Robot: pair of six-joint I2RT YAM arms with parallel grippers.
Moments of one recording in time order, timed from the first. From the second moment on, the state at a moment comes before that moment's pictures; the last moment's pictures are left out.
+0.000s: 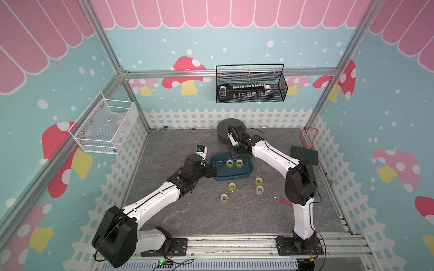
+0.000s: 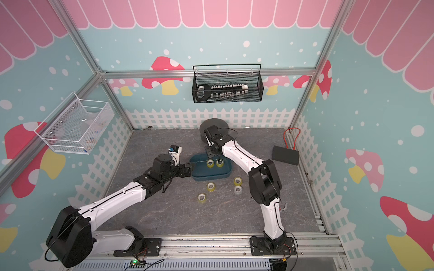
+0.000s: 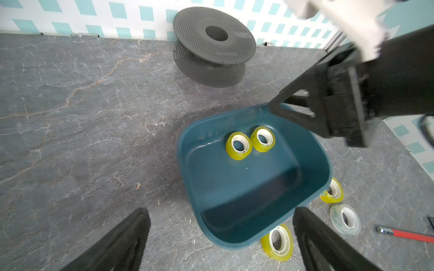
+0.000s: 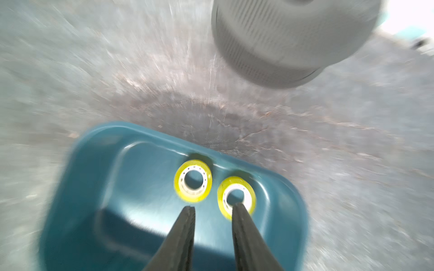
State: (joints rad) left arm -0.52 1.27 0.77 -0.03 -0.03 -0.31; right arm 0.59 1.98 1.76 -0.74 0.12 0.11
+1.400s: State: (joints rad) left arm -0.58 1.19 0.71 -0.06 0.00 -0.33; right arm 0.36 1.67 0.94 -0.53 -0.01 0.28
